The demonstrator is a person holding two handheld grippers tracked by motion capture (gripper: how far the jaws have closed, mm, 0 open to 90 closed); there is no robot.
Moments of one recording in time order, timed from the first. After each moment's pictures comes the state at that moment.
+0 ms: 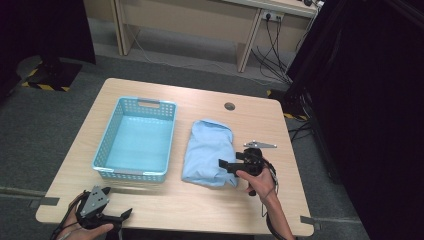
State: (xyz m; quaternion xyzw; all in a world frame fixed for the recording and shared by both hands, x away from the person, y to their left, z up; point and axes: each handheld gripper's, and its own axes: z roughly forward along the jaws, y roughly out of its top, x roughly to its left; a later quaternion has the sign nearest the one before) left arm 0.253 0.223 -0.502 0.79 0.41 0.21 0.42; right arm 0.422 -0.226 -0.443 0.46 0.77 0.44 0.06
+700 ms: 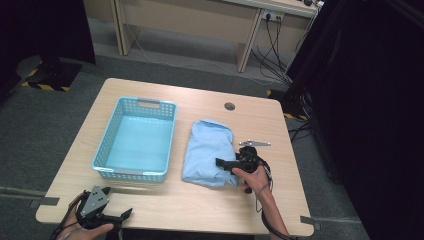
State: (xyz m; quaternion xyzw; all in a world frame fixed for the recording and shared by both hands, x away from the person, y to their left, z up) left arm 0.253 0.223 -0.503 0.78 0.41 0.21 0.42; right arm 0.439 -0.219 -0.462 0.46 0.78 0.43 0.05
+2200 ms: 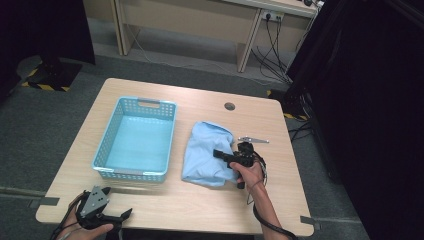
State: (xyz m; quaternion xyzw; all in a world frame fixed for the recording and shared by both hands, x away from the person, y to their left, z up) left arm 0.253 0.223 -0.502 0.79 0.41 0.21 0.42; right arm 0.452 -0.210 -0.465 0.46 0.74 0.49 0.00
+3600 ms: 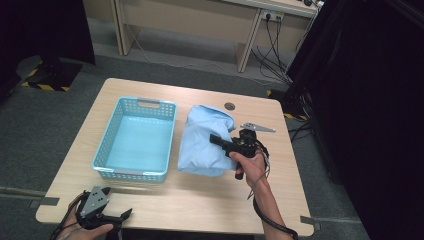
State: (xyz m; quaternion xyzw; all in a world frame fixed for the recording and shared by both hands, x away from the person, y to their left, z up) left arm 0.253 0.223 -0.502 0.79 0.41 0.21 0.42; right arm 0.437 -0.189 -0.387 0.41 0.72 0.56 0.02
